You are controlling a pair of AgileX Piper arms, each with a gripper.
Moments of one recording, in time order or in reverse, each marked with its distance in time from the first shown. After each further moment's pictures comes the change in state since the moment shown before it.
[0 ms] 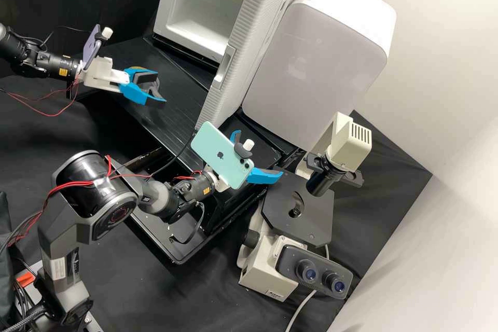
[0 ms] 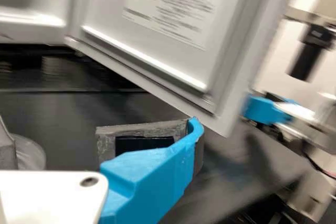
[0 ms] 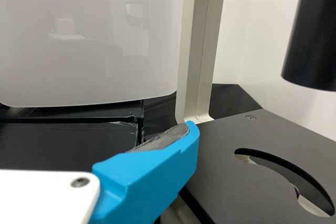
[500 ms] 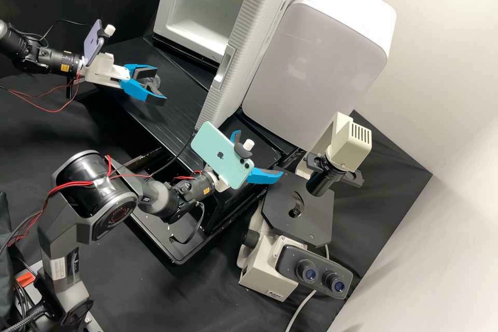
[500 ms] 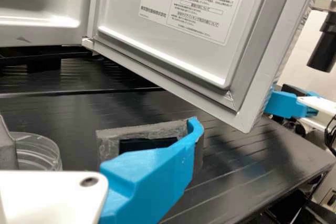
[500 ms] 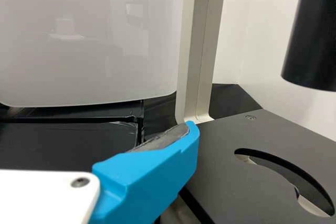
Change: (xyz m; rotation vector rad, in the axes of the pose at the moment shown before) left arm 0.000 0.016 -0.017 0.036 0.057 0.031; right arm 0.000 0.000 0.000 0.000 0.000 0.000
